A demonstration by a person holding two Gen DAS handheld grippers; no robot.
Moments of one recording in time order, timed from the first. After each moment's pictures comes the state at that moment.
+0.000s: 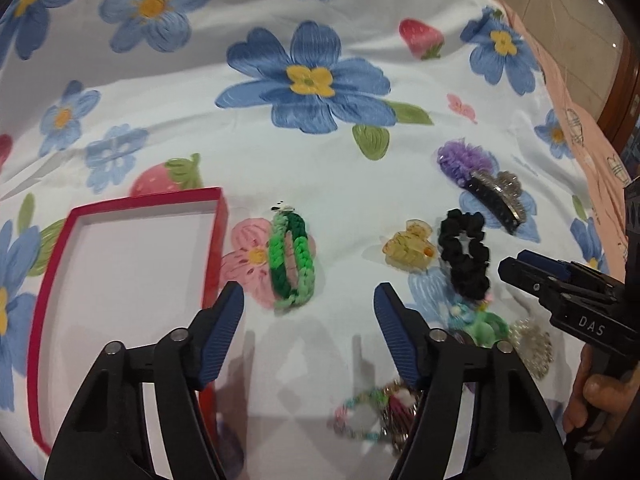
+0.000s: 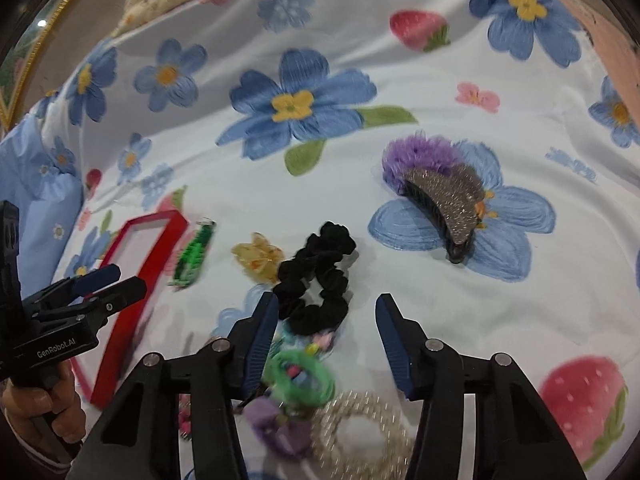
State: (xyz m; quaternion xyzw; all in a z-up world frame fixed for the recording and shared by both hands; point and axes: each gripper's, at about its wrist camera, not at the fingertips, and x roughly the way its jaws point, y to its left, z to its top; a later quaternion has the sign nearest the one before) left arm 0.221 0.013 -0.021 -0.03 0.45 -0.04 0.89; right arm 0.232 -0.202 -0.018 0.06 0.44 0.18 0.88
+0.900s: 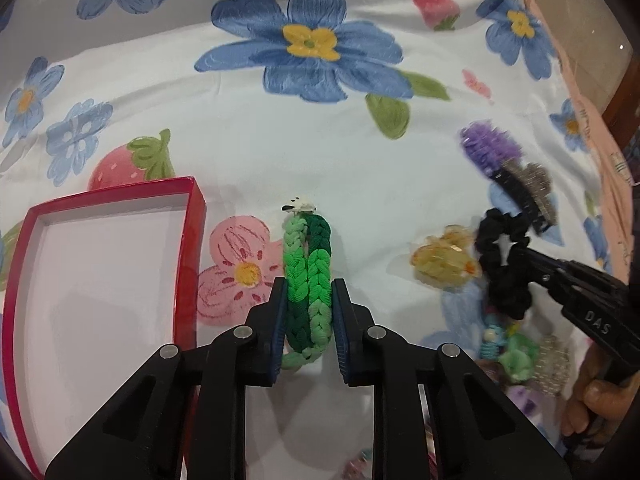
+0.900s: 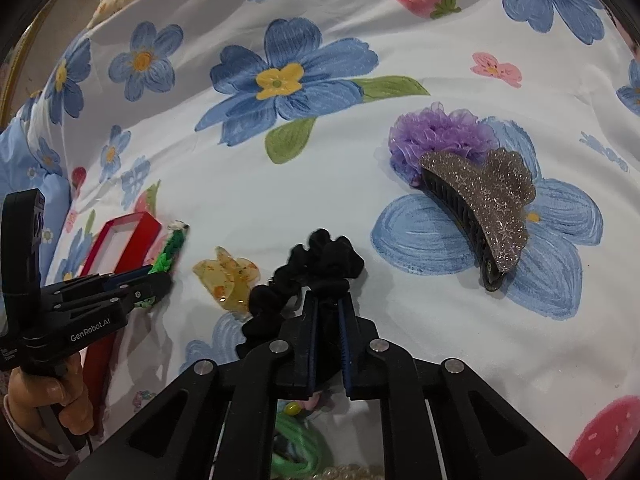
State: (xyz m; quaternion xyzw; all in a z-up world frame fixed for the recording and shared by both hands) left arm 0.259 0.024 -0.044 -0.05 0.49 -0.06 0.87; right arm 0.271 -0.191 -0.045 0.07 0.47 0.19 0.86
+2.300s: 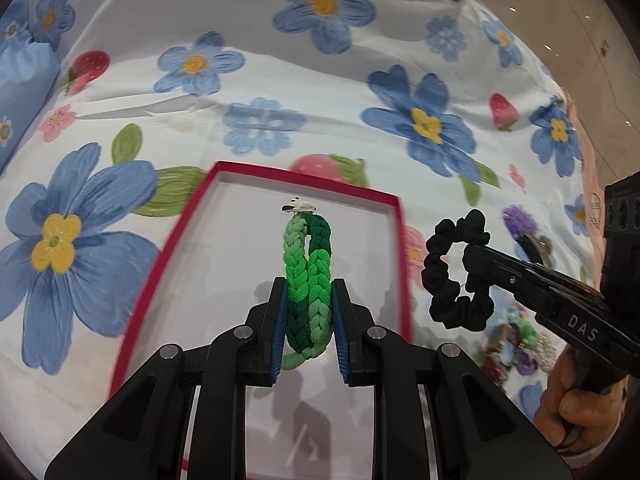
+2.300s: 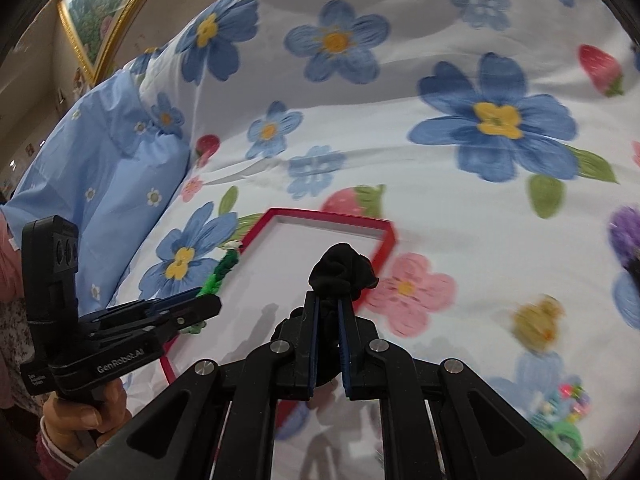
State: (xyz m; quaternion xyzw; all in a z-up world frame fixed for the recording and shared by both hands) left arm 0.162 0.184 -0.004 -0.15 0.43 0.04 0.89; right arm 0.223 -0.013 0.020 0.04 0.42 0.37 0.83
